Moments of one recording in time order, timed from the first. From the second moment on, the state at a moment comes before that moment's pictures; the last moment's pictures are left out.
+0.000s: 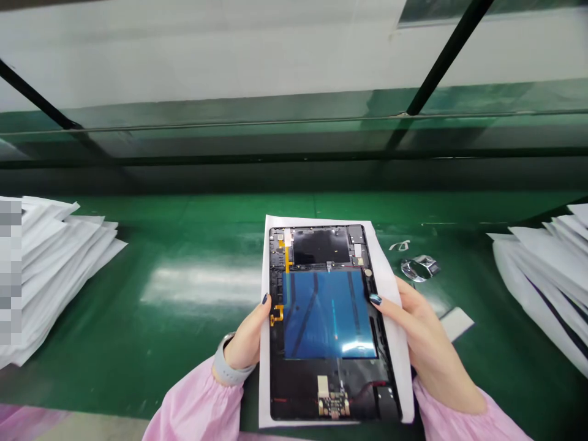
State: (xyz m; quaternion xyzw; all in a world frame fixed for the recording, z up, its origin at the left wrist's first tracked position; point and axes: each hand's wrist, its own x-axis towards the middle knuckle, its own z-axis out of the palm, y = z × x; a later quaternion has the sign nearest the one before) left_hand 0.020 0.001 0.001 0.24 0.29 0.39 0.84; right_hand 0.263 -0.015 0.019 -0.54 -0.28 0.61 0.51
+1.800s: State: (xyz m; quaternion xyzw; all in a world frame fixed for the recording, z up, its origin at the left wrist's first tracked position) left_hand 0.000 0.000 -0.013 0.58 0.40 0.45 0.55; right_hand 0.267 -0.028 0.007 -0.50 -0.34 0.56 0.57
